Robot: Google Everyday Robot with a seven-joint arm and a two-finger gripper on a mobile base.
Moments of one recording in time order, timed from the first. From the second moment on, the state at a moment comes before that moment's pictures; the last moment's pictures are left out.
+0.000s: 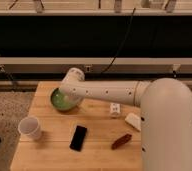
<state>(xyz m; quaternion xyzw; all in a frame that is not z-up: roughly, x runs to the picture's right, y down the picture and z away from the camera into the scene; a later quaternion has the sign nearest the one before) -0.103 0.097 0.854 -0.19 -0.15 -0.48 0.84</state>
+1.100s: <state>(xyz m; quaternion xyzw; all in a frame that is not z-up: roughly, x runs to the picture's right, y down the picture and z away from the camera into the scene) -0.094 0.108 0.891 -0.20 -0.18 -0.48 0.84</state>
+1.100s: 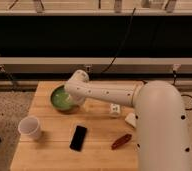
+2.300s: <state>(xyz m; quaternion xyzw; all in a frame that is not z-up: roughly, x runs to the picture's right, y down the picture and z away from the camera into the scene) -0.094 0.108 0.906 -0.21 -0.19 -0.48 0.83</state>
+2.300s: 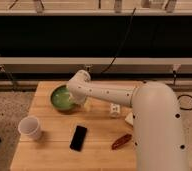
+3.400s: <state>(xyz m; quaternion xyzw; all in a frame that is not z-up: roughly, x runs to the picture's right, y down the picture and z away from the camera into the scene) -0.090 0.109 0.912 -0.21 -0.18 -0.47 0.84</state>
